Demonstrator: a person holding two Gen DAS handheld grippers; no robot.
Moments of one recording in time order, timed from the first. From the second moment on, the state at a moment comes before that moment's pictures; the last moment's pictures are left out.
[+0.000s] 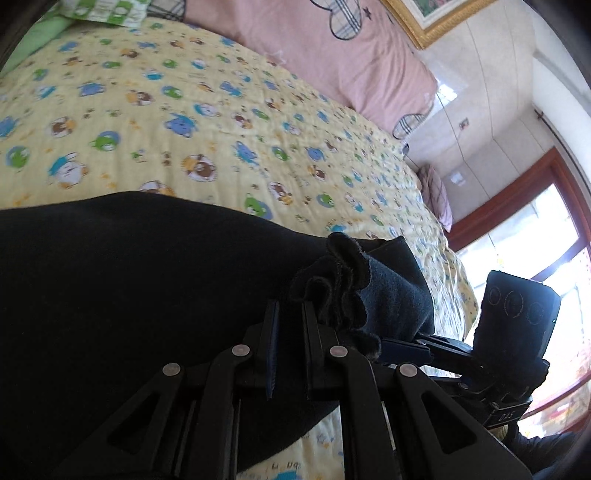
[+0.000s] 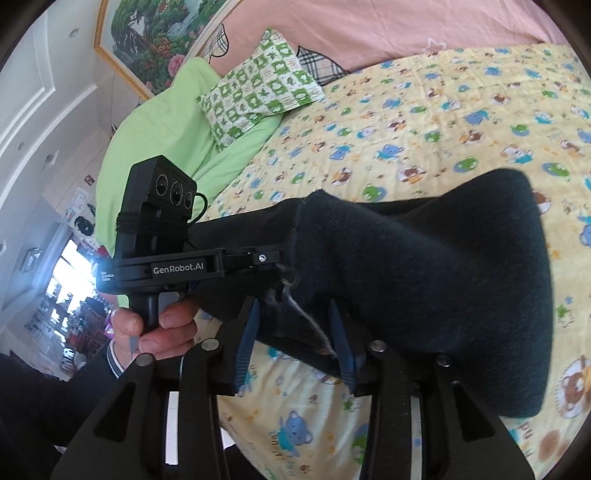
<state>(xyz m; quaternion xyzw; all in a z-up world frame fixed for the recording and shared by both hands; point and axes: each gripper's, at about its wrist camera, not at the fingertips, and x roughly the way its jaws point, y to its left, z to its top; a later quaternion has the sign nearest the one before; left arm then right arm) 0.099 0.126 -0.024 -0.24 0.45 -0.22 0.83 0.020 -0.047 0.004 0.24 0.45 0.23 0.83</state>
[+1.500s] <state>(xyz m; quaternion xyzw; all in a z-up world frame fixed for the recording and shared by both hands) -0.093 0.323 -0.029 -0.45 0.34 0.05 0.82 0.109 0.103 0.024 0.15 0.46 0.38 0.79</state>
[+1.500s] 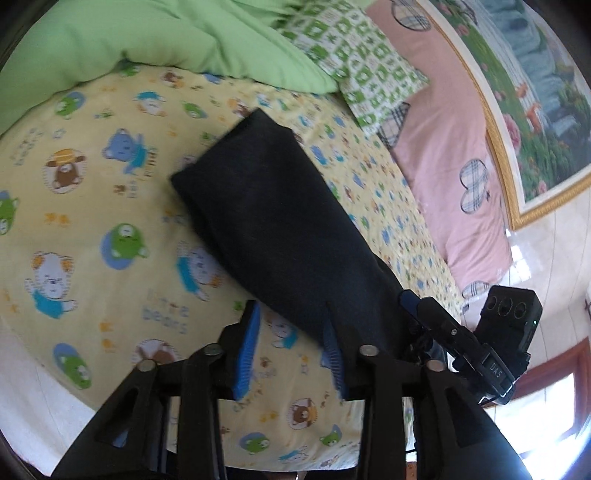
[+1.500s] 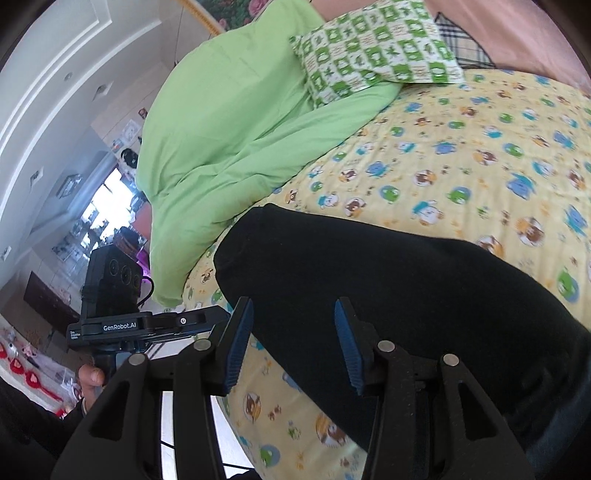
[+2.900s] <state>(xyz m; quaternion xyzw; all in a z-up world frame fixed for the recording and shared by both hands) -0.061 0.363 -0.056 -0.47 0.33 0.13 0.81 0.240 0.274 -0.017 -0.05 0.53 0.49 0.69</state>
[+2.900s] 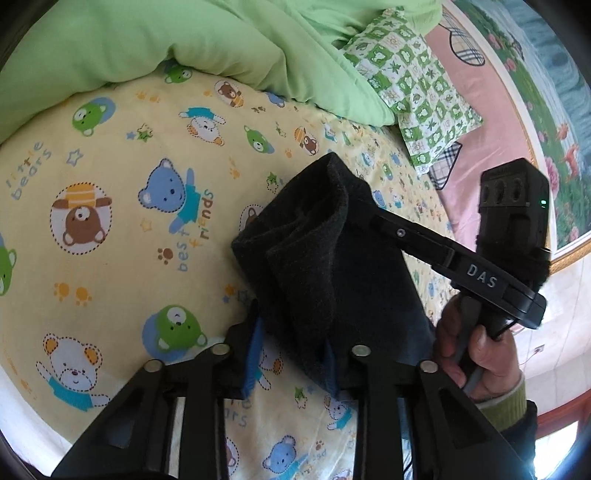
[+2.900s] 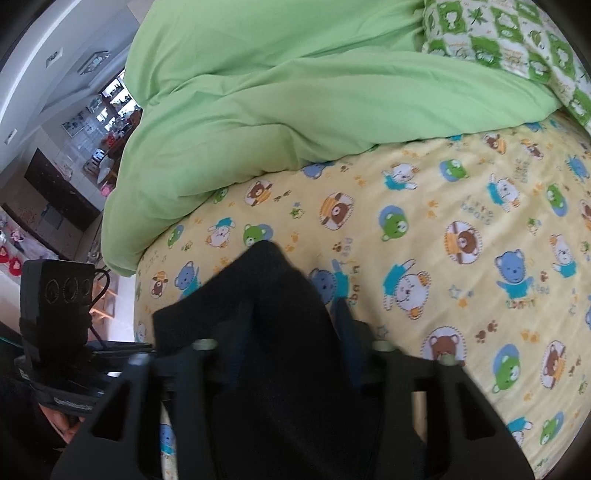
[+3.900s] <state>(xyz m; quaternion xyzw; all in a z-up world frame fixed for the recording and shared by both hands) -0.034 0.214 0.088 -0.31 0.29 0.00 0.91 0.181 0.077 0.095 0.18 0.39 0.45 0.78</state>
